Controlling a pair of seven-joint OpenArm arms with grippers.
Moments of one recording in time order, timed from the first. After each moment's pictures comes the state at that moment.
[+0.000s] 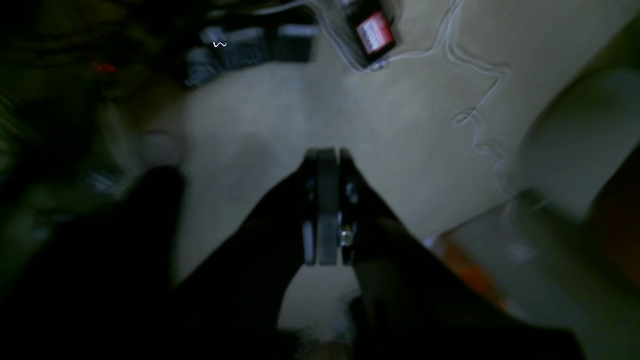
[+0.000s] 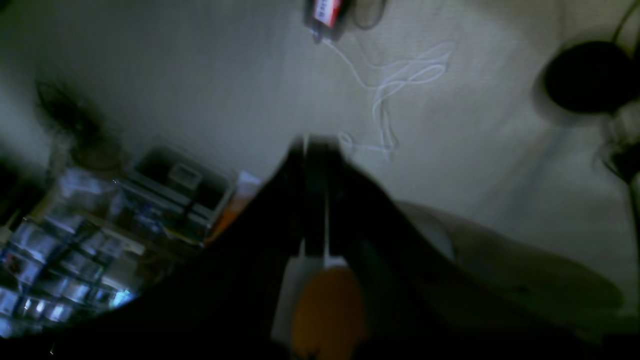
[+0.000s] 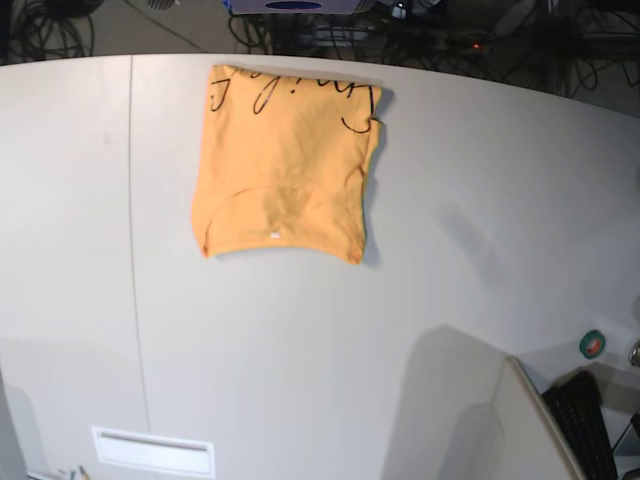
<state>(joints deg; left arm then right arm) 42.1 -24.3 15.5 71.9 -7.8 -20.4 24.4 -29.3 16.7 -23.5 55.1 17.9 17.1 -36.8</state>
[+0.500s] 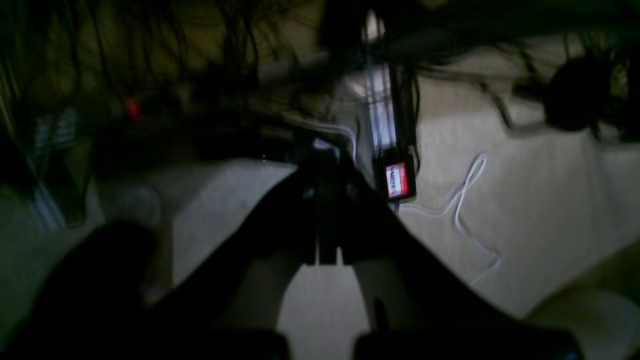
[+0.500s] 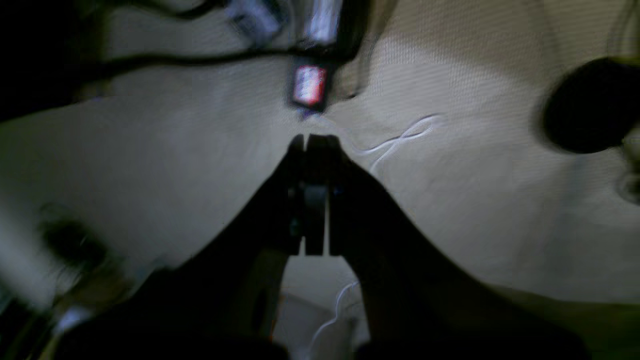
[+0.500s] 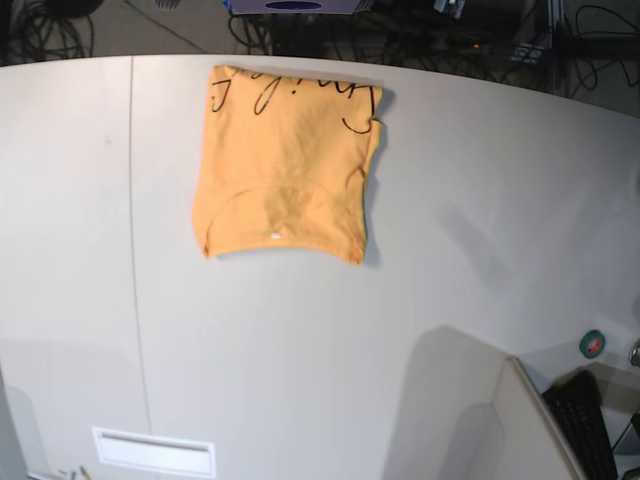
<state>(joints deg) 13.4 -12.5 20.9 -0.1 -7.9 -18.2 -36.6 -14.6 3.9 -30.2 4.2 18.6 10.8 15.5</state>
